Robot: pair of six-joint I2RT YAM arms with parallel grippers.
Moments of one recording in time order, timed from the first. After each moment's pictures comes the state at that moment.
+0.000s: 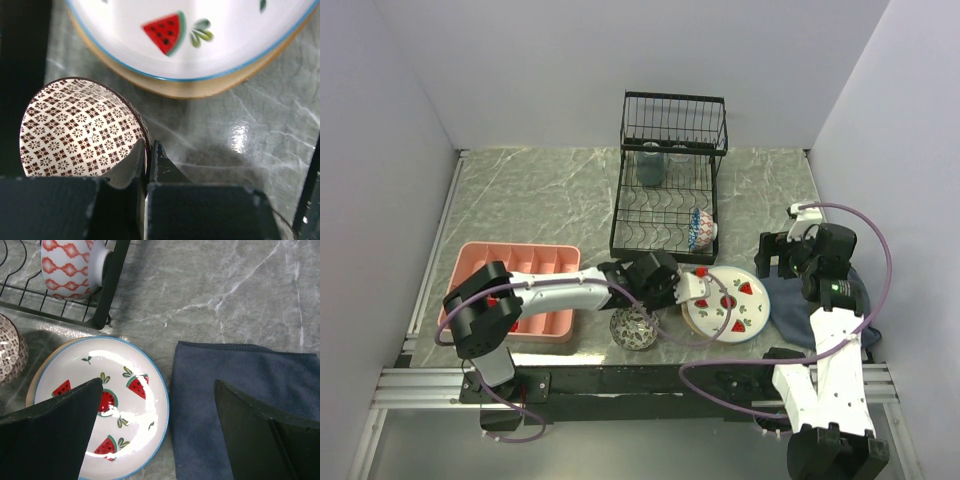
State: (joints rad) left arm -1.11 1.68 1.05 -0.17 0.06 0.37; right arm -0.22 0.75 0.76 -0.65 -0.31 -0.20
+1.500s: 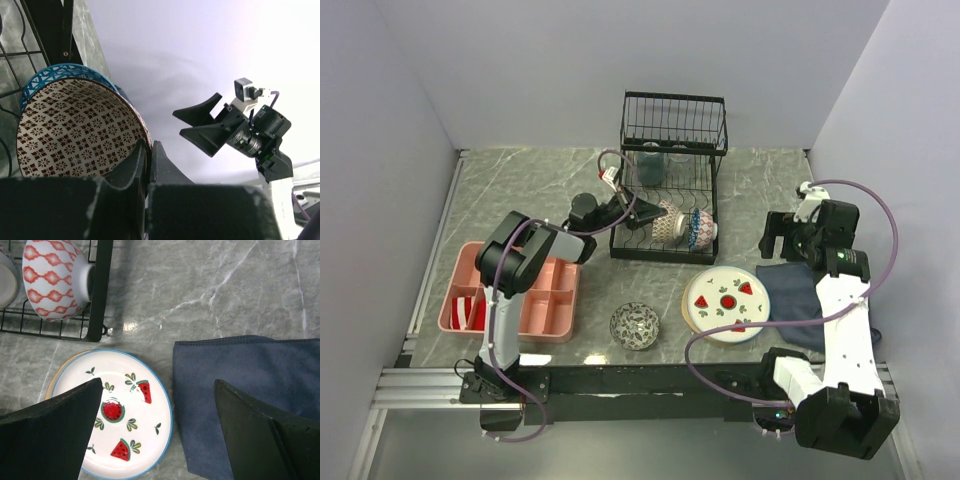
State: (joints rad) left arm -0.50 2.09 1.04 1.21 0.68 -1.42; right arm -0.22 0.96 0.94 -0.72 -0.26 -0.08
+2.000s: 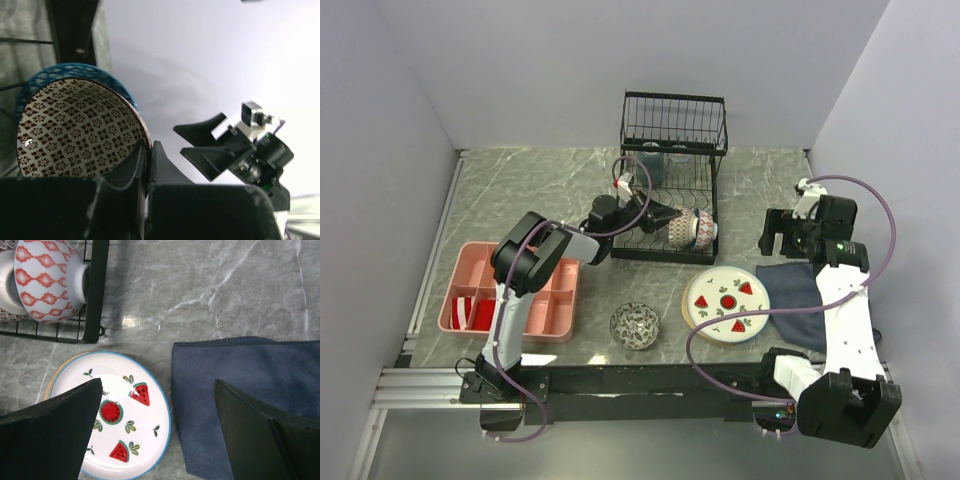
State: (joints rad) left arm -0.58 2.17 1.14 1.12 0.54 -1.53; right arm -0.22 1.02 0.96 -0.72 -0.25 -0.09
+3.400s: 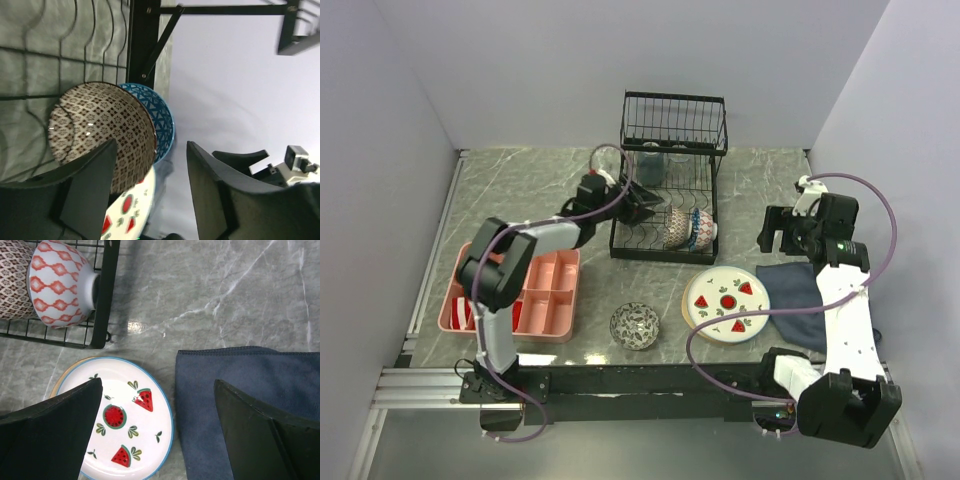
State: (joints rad) left arm -0.52 1.97 1.16 0.51 0.41 -1.32; right arm -0.22 1.03 0.97 -0.69 -0.28 -0.09
